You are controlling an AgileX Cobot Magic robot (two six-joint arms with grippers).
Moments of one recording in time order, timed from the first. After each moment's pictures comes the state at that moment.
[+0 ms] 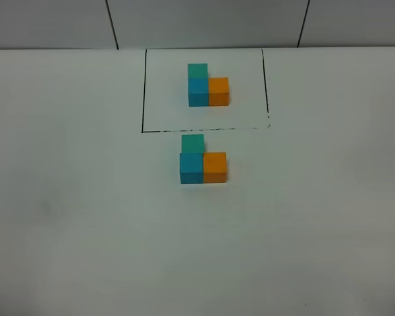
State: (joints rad) left arm -0.03 0.00 -0.51 -0.10 1.06 0.02; right arm -0.02 0.31 -0.52 0.23 1.01 -0.12
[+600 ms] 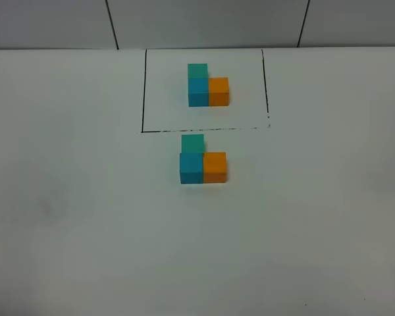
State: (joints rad) left arm -0.03 0.00 -0.51 -0.10 1.06 0.02; right arm 0.00 0.00 -0.50 0.19 1.06 -0.11
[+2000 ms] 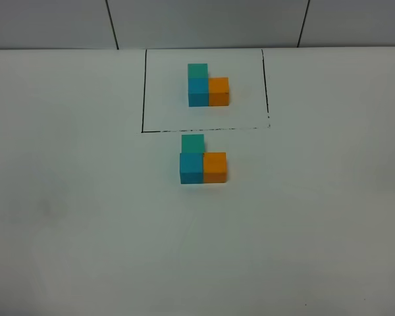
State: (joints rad) left arm -0.03 0.00 -0.51 -0.10 1.06 0.02; right arm 0.00 0.00 -0.49 0.10 1.06 0.04
